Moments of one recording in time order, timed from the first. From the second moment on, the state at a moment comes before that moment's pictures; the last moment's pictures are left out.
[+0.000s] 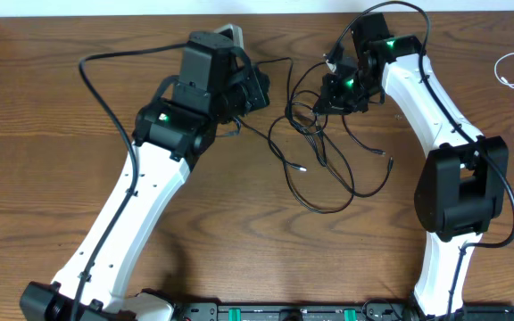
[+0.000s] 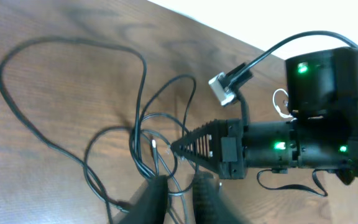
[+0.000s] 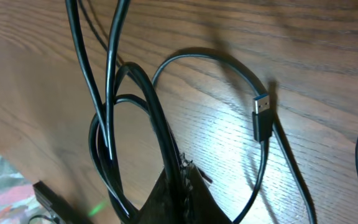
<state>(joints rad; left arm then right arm) -0.41 1.50 1.45 -0.62 0.21 -0.66 0.23 2.13 1.84 -1.06 -0.55 0.21</state>
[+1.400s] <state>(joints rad) -0.48 1.89 1.45 -0.57 0.22 -0.62 0.24 2.13 1.84 -1.07 -0.60 0.20</state>
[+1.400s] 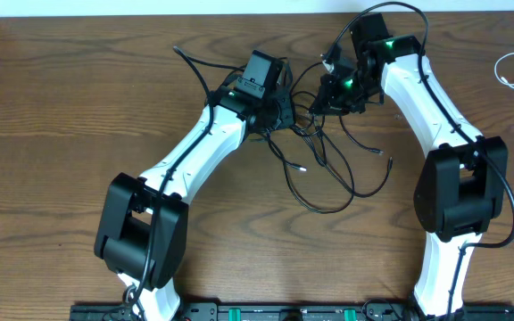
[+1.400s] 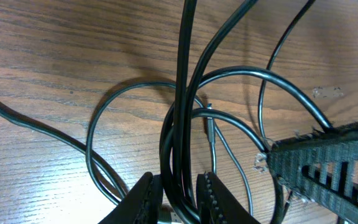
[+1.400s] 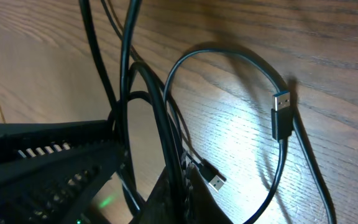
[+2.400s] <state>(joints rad) -0.50 1.89 1.43 -0.55 0.12 -0.64 0.24 2.13 1.84 -1.07 -0.66 0.19</state>
